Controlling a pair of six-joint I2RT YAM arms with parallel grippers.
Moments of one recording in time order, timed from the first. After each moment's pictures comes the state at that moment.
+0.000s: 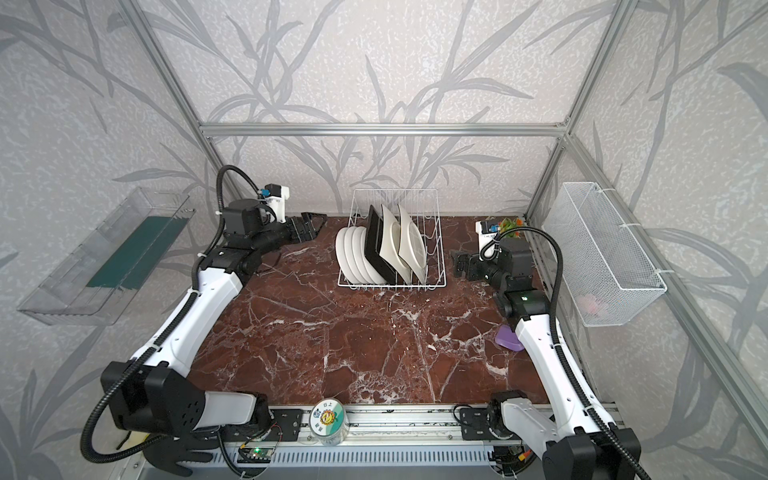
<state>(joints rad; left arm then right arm) -0.13 1.39 1.31 -0.28 0.45 -0.41 0.11 1.05 0.94 -0.31 -0.24 0.06</state>
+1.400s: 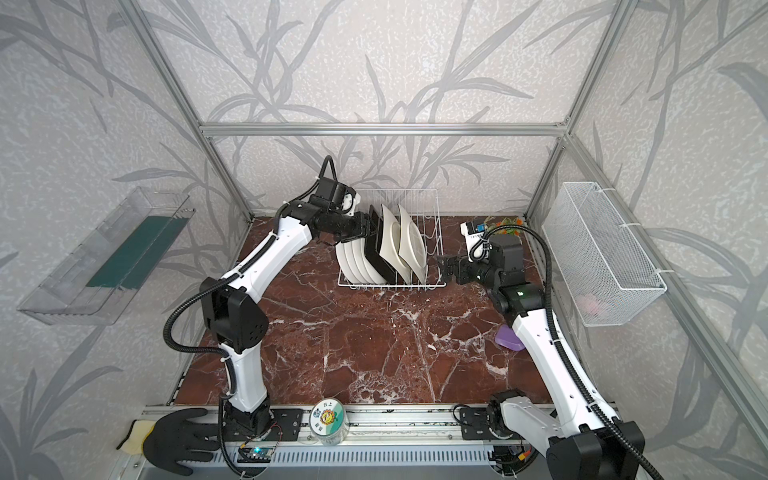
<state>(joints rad) -0.42 1.99 2.01 -0.89 0.32 -0.48 0.18 1.07 1.01 -0.42 -0.32 0.08</state>
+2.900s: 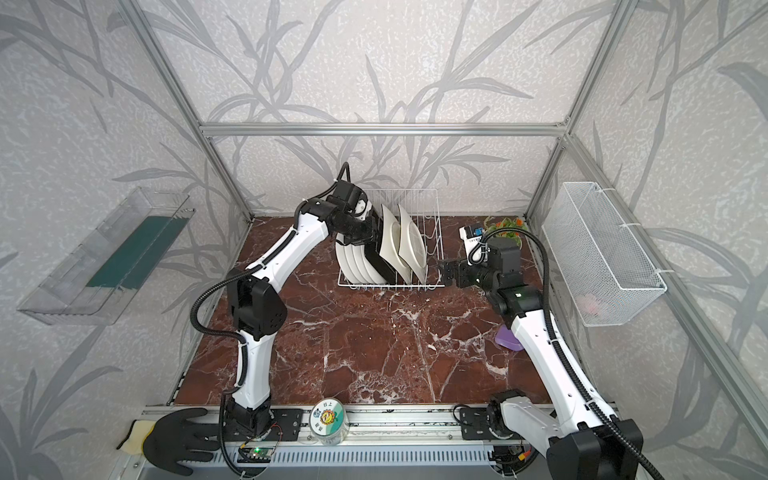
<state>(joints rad) -0.45 2.15 2.17 -0.99 0.32 -0.48 0.18 1.07 0.98 -0.42 -0.28 0.04</state>
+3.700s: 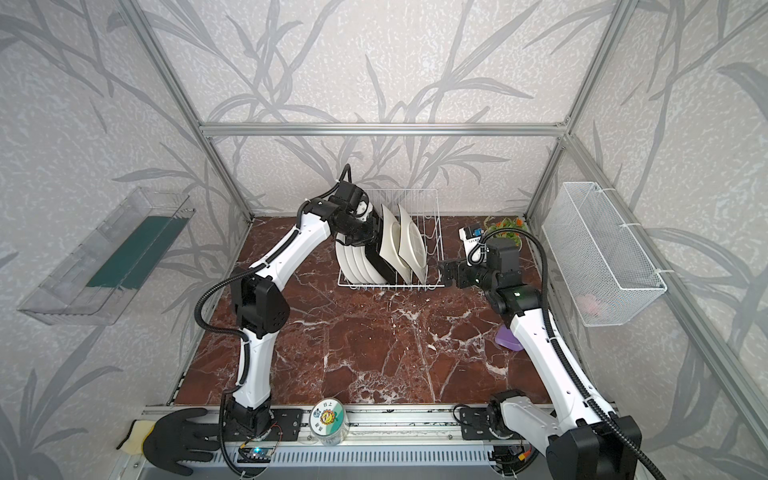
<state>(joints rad) -0.45 2.17 2.19 -1.01 0.34 -0.50 0.18 1.09 0.97 -0.42 -0.27 0.03</state>
